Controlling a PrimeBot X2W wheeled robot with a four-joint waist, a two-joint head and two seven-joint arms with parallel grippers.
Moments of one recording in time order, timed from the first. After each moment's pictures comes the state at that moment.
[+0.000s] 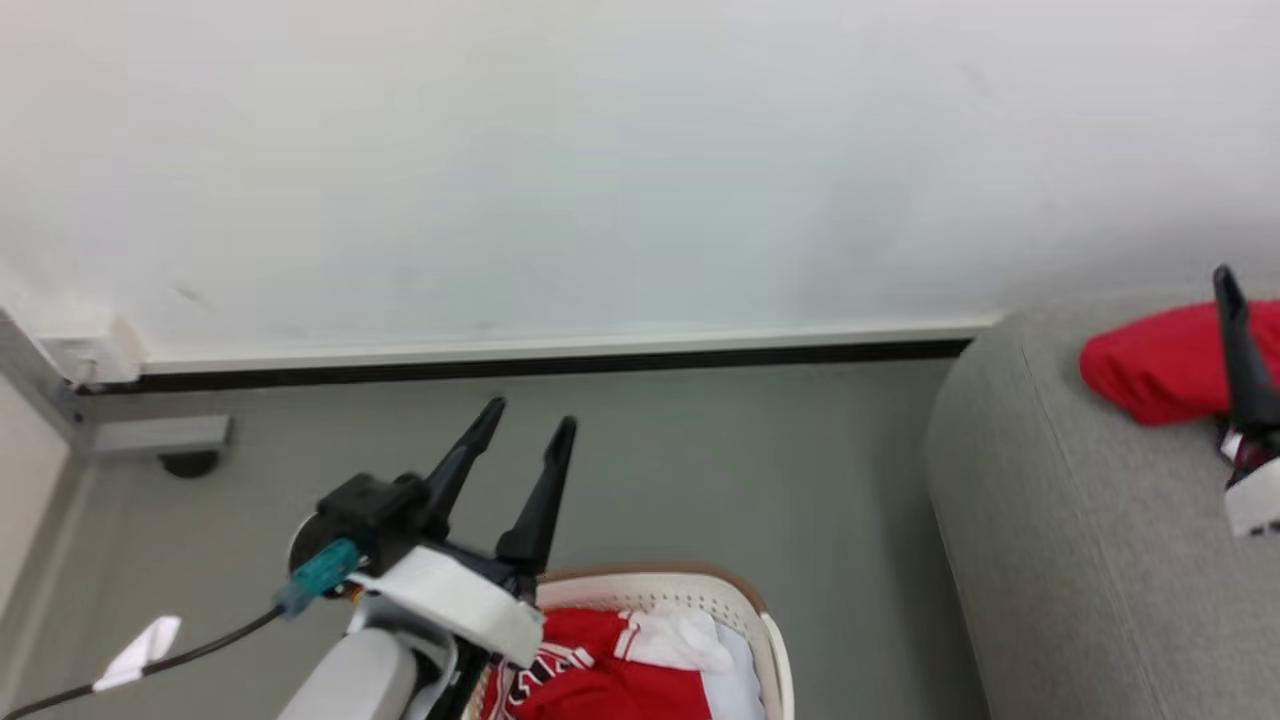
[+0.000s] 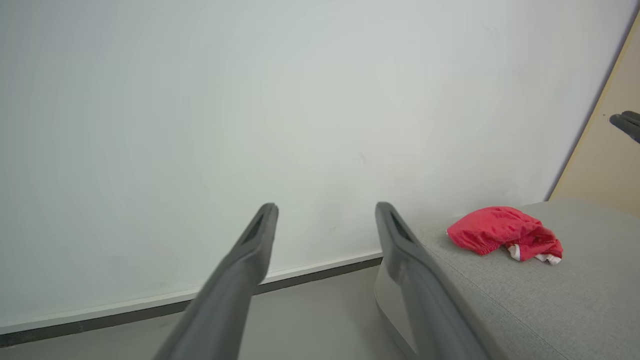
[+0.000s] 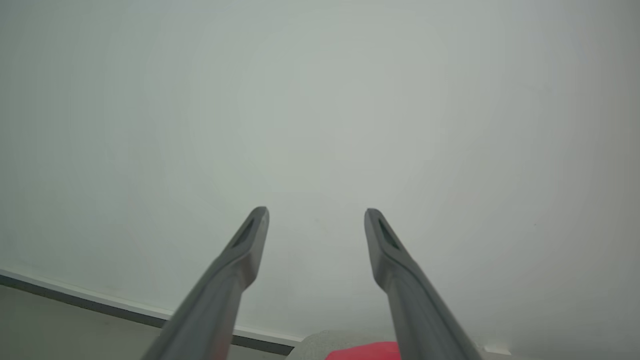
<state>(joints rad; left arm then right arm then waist) -0.38 0.21 -0.47 0.27 -0.45 -0.06 -0.26 -0.50 -0.46 0.15 0.37 0.39 0.13 -0.18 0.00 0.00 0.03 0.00</state>
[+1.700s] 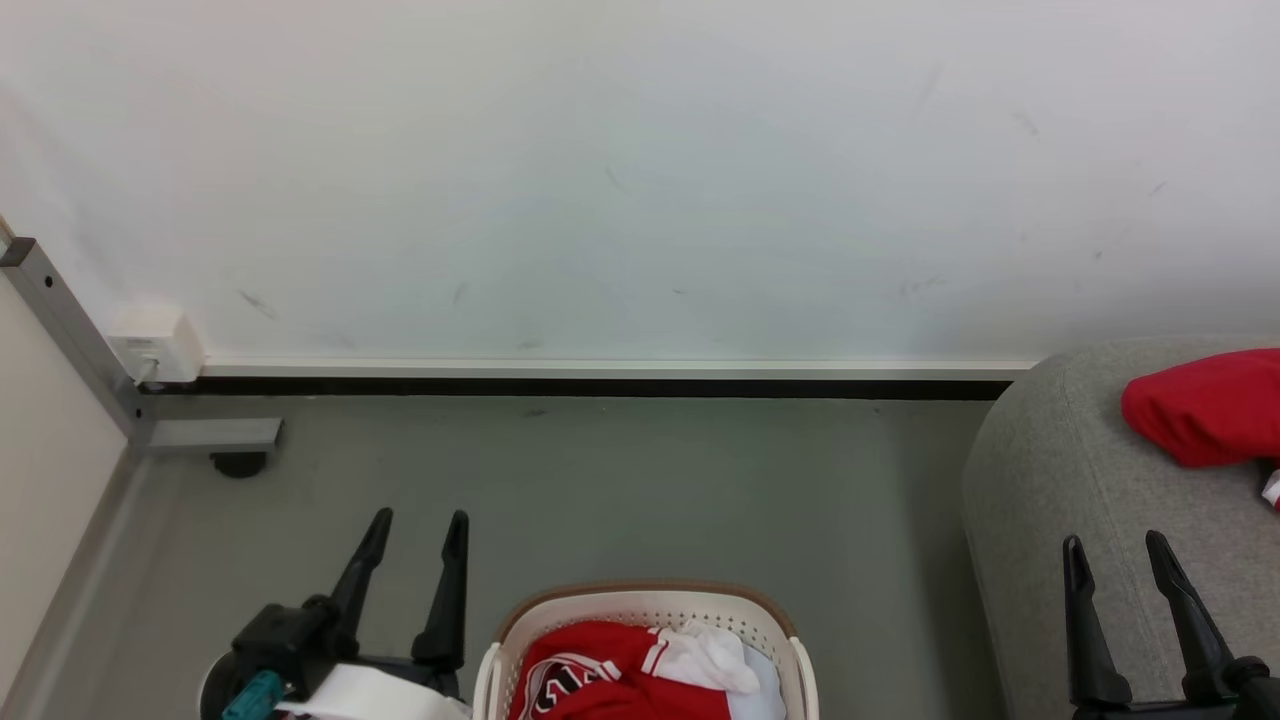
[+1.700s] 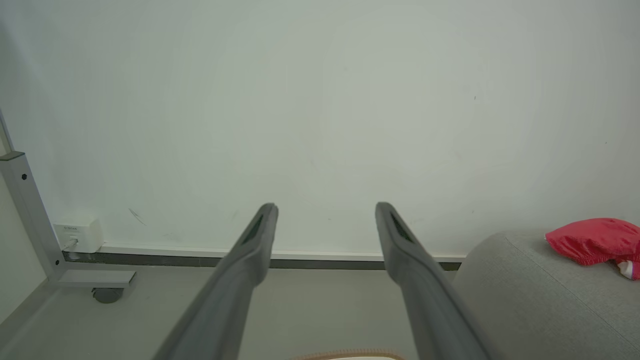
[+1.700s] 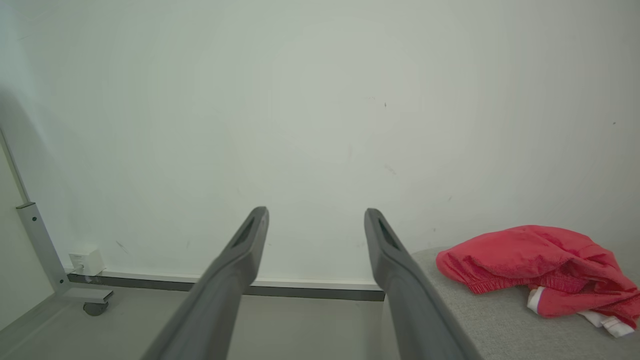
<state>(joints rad) -0.11 0.05 -0.08 0.21 -0.18 -0.13 -0.26 0.04 -0.05 -0.03 0.05 0.20 0.13 -0.26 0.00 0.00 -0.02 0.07</state>
